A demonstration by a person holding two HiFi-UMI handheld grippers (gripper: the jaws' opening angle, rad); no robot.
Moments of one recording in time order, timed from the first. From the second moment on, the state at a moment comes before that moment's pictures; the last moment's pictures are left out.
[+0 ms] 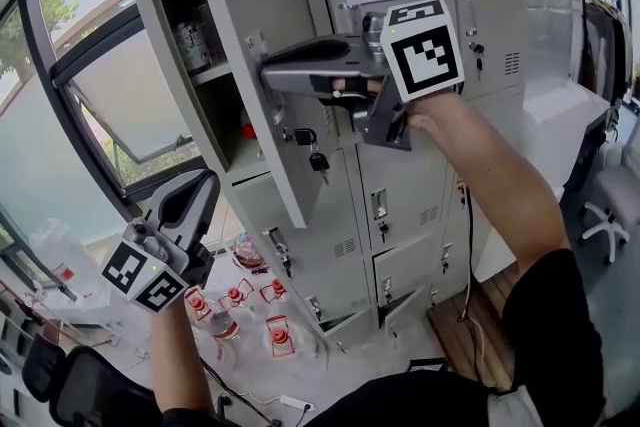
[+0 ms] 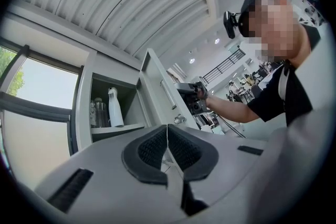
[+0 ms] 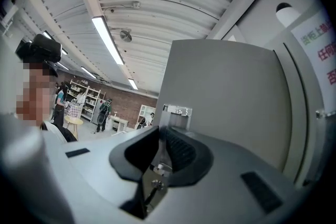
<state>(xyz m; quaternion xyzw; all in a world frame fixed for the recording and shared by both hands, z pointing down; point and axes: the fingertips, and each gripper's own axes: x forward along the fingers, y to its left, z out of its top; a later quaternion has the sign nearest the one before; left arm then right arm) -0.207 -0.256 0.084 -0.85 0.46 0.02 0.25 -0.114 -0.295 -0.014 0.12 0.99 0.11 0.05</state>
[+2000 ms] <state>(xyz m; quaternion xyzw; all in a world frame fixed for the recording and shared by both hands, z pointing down) -0.143 -0.262 0.098 -0.84 0.50 -0.01 0.23 0.003 -0.326 -0.012 0.30 0.95 0.04 0.09</state>
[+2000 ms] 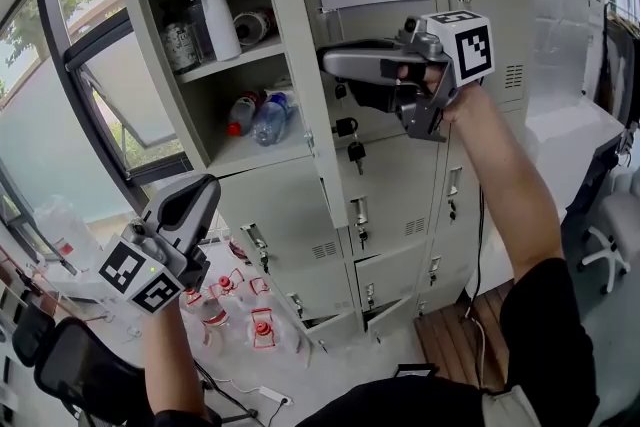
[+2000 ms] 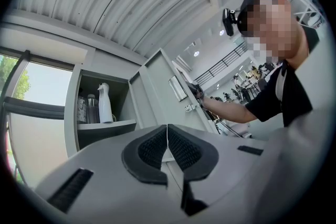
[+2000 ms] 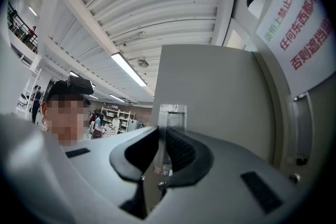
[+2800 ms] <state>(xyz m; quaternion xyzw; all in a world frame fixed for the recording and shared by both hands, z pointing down) -0.134 -0.270 0.110 -0.84 0.49 0.02 0.22 0.031 -0.351 0.021 0.06 0.98 0.18 0.09</state>
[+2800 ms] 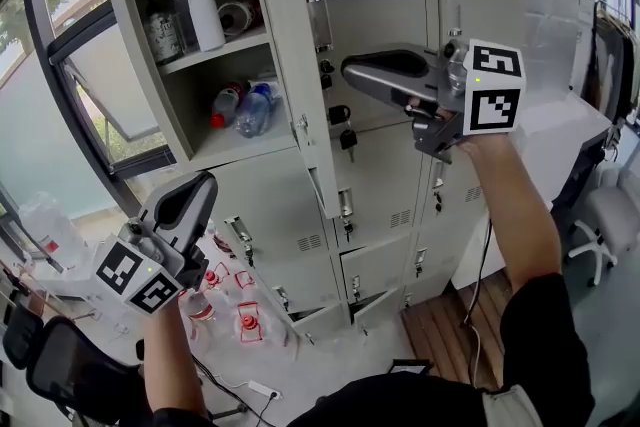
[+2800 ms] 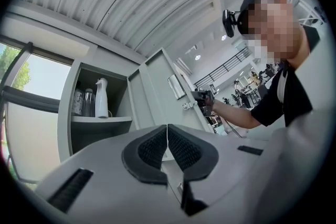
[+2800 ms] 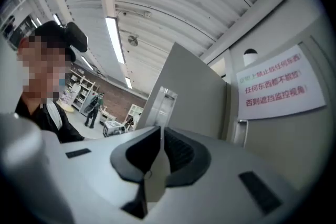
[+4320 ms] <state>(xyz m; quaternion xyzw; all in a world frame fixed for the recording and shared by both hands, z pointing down) -0.075 -0.221 0.354 -0.79 0.60 -0.01 0.10 0.031 -0.271 0.321 -0.05 0.99 0.08 0.09</state>
